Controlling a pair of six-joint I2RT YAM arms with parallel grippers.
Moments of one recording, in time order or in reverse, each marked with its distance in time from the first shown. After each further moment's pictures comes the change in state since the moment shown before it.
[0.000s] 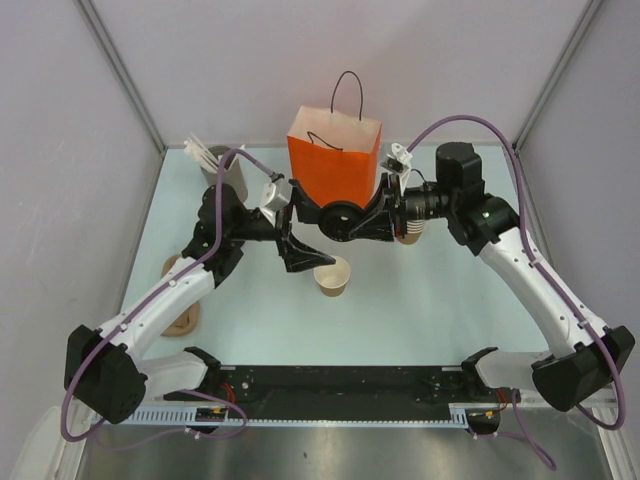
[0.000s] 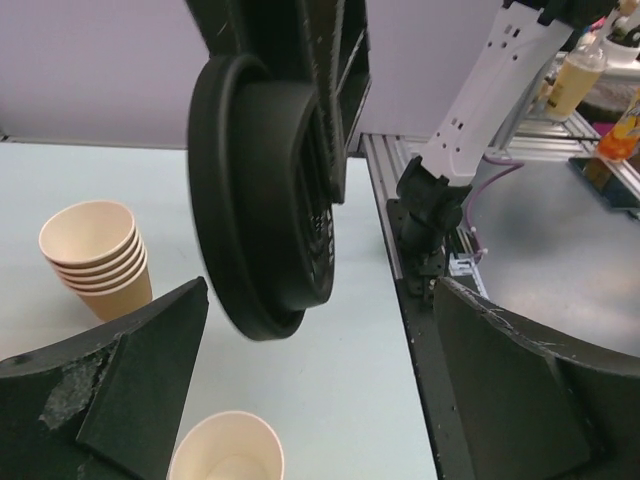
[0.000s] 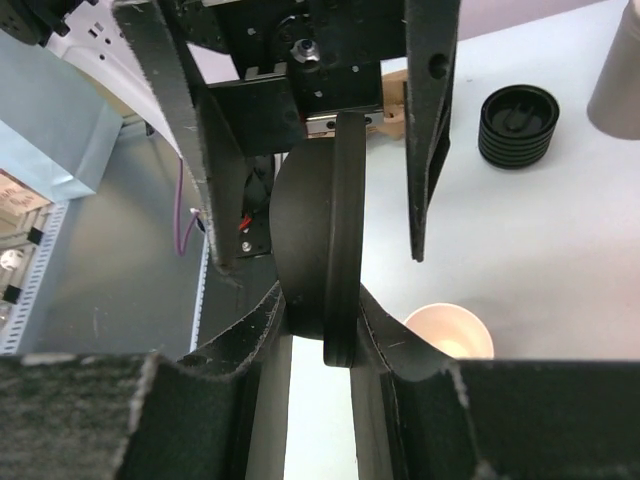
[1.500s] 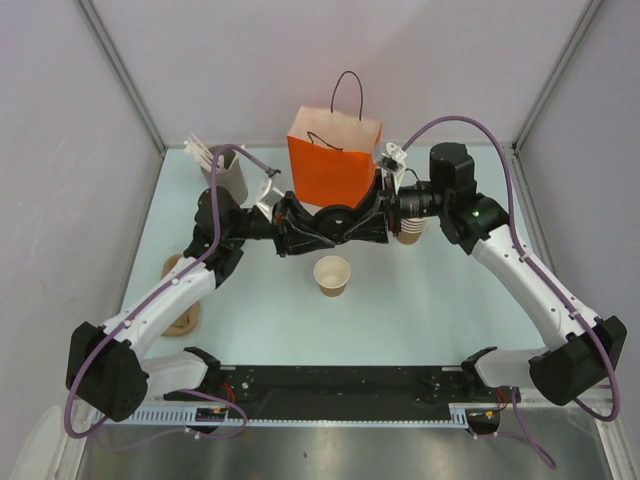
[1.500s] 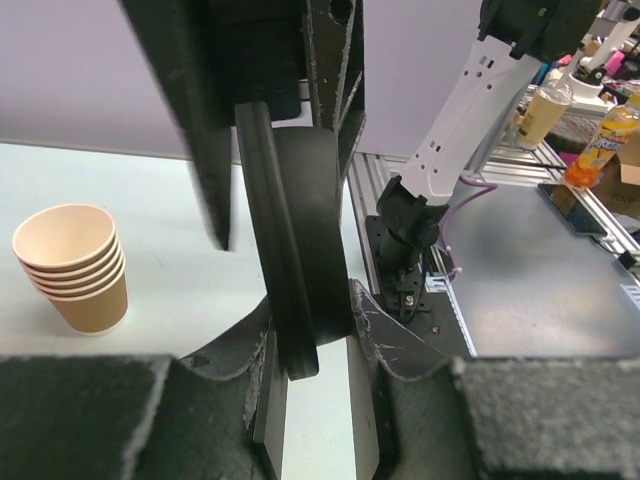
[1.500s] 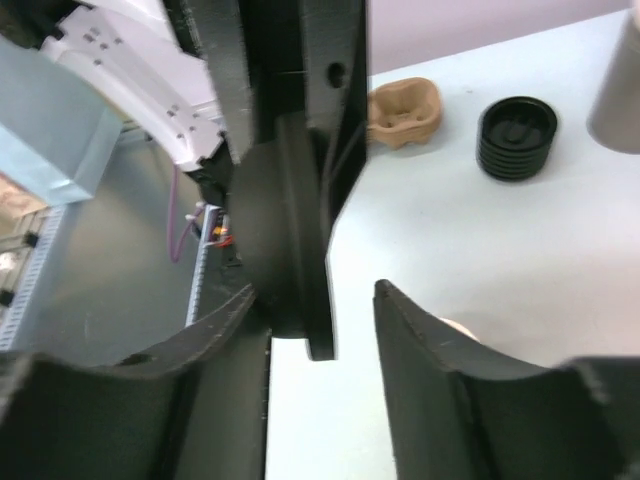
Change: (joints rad) left arm 0.014 0.014 -0.035 0.171 0.017 -0.186; right arm 0.007 0.037 -0.043 0.133 -0.036 0.067
